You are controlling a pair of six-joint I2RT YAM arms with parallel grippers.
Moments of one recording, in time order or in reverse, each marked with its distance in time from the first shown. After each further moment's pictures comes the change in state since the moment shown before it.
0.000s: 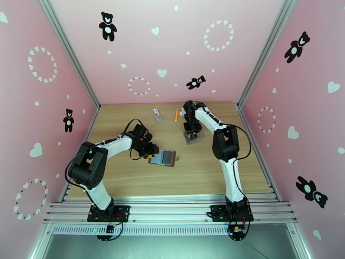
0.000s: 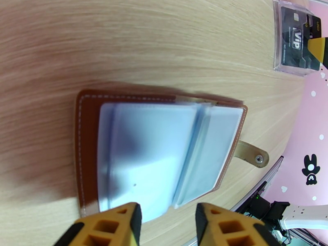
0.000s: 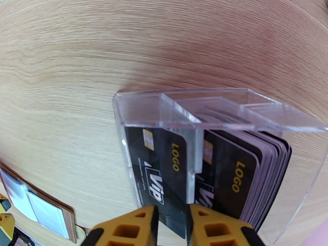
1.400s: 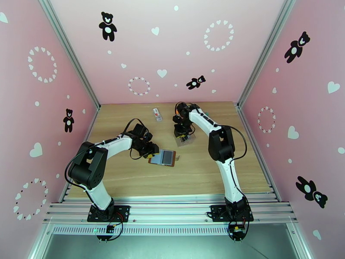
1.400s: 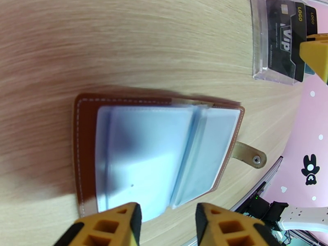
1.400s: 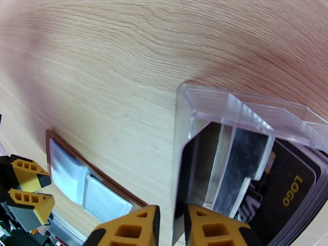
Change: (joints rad) left arm 0.000 0.000 0.008 -0.003 0.000 0.000; right arm 0.074 0.035 0.028 0.031 -0.261 -0.037
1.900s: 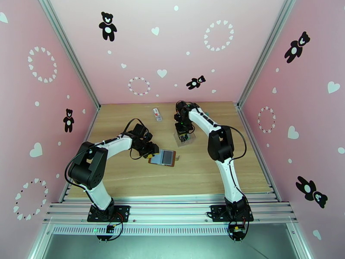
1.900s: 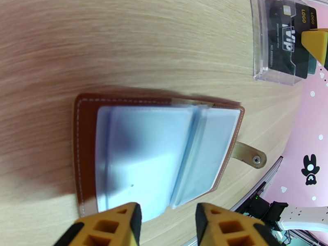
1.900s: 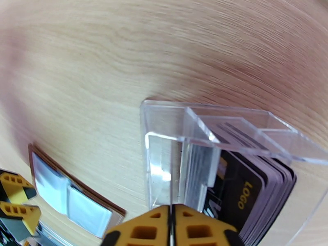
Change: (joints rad) left arm 0.000 0.000 0.000 0.000 0.000 0.000; right arm 0.002 0.009 0.053 -0.014 0.116 0.008
